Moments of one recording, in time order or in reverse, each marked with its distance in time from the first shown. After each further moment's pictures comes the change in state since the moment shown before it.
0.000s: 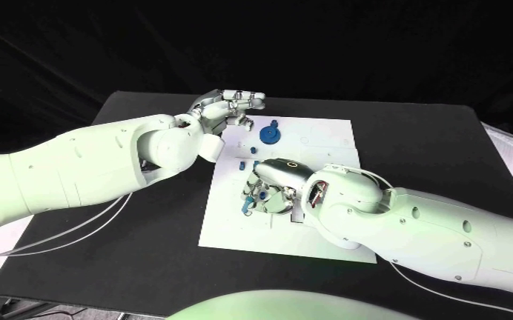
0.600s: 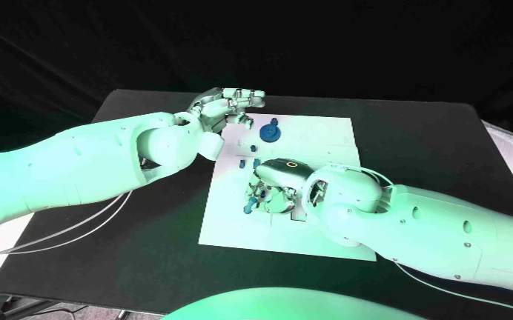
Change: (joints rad) left arm 0.000 0.000 0.000 -0.001 0.000 0.001 -0.002; left_hand 0.000 0.000 -0.003 -0.003 0.000 -0.001 -0.001 0.000 -0.001 -0.004 0.004 0.000 0.001 0.000 0.000 0.000 -0.003 0.000 0.000 0.000 -0.006 -0.003; right arm -0.001 -0.003 0.000 0.000 -0.058 0.044 -0.016; right_hand 0.000 0.000 0.000 0.000 -0.004 0.003 -0.003 -0.002 0.000 0.000 0.000 0.000 0.001 0.000 0.000 0.000 0.000 0.000 0.000 0.000 0.000 0.000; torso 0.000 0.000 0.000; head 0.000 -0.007
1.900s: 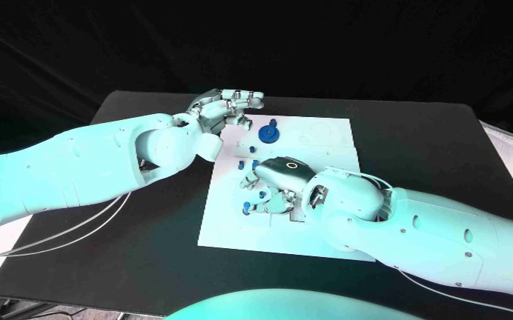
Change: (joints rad) left arm 0.000 0.002 0.000 -0.003 0.000 0.003 -0.004; left_hand 0.000 0.000 -0.003 0.003 0.000 -0.004 0.003 0.000 0.000 0.000 0.000 0.000 0.000 0.000 0.000 0.000 -0.001 0.000 -0.004 0.004 0.000 -0.002; right arm -0.010 -0.023 -0.003 0.029 -0.079 -0.102 0.005; right_hand -0.035 -0.056 -0.244 0.007 0.078 -0.227 0.068 -0.021 -0.019 -0.241 0.069 -0.020 0.001 0.000 0.054 -0.060 -0.099 0.016 -0.067 0.056 -0.077 -0.115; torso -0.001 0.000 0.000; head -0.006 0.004
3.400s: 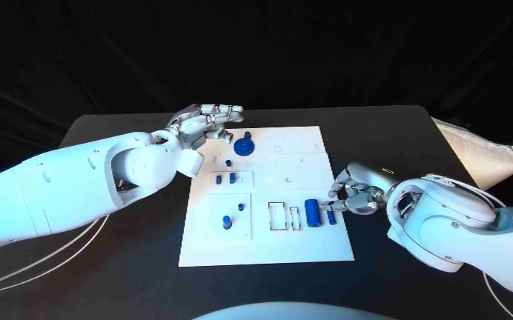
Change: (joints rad) left arm -0.002 -0.009 -0.010 0.002 0.000 0.002 -0.002; left_hand 0.000 0.000 0.000 0.000 0.000 0.000 0.000 0.000 0.000 0.000 0.000 0.000 0.001 -0.003 0.003 -0.004 -0.003 0.000 0.000 0.000 -0.004 -0.001; right arm 0.038 -0.483 -0.006 0.241 0.227 -0.026 -0.377; right_hand -0.101 0.055 -0.300 0.260 0.180 0.100 -0.080 0.105 0.050 0.425 -0.100 1.051 1.124 0.000 -0.083 0.250 0.311 -0.055 0.187 -0.083 0.224 0.228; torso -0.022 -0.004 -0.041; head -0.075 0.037
